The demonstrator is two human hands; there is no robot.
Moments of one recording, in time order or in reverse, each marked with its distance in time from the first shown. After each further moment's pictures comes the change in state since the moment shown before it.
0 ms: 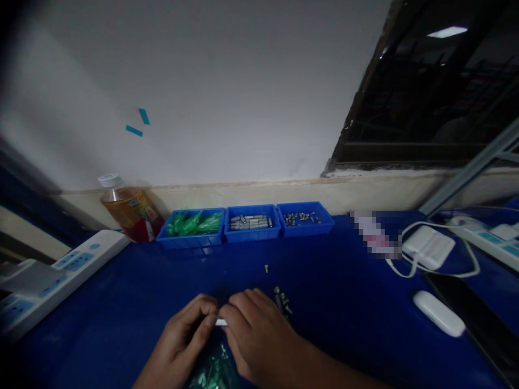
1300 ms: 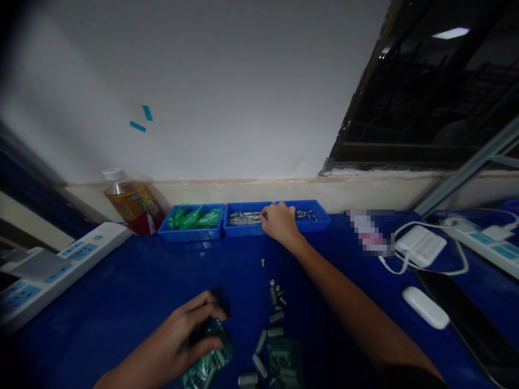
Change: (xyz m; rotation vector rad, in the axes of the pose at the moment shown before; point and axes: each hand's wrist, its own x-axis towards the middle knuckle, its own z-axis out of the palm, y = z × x) left_hand -0.004 0.006 -0.016 0.288 -0.408 0.016; right_hand 0.099 0.140 -0.029 -0.360 -0.244 0.605
